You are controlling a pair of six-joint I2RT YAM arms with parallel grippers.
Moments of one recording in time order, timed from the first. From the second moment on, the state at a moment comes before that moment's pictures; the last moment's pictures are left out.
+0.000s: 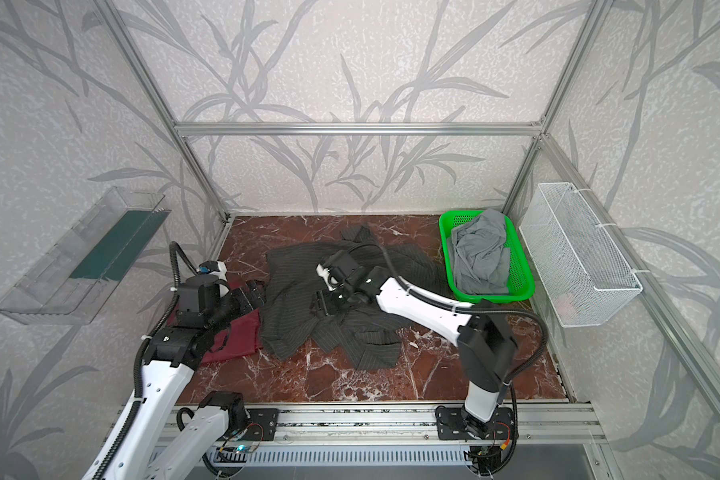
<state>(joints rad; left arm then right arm) -0.06 0.76 0.76 -0.66 0.03 -0.51 0.88 1.64 1.35 -0.59 -0.22 0.53</state>
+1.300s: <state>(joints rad) -0.48 0.95 0.45 -0.59 0.01 -0.75 0.85 1.11 0.92 -0.90 -0.12 0.43</state>
